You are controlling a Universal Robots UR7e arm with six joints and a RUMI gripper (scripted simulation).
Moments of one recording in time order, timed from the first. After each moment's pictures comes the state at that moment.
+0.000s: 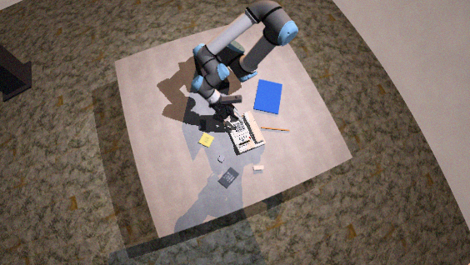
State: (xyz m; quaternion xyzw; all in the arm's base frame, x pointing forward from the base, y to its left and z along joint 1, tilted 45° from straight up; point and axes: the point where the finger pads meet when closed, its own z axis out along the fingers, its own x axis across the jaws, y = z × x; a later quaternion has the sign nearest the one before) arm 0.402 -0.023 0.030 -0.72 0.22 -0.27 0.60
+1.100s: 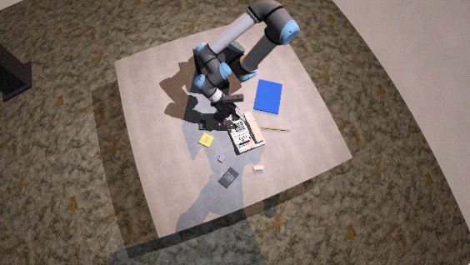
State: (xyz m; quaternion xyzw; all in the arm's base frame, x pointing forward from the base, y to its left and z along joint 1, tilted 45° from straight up) arm 0.398 -0.011 0.036 -0.72 0.22 -0.27 0.60
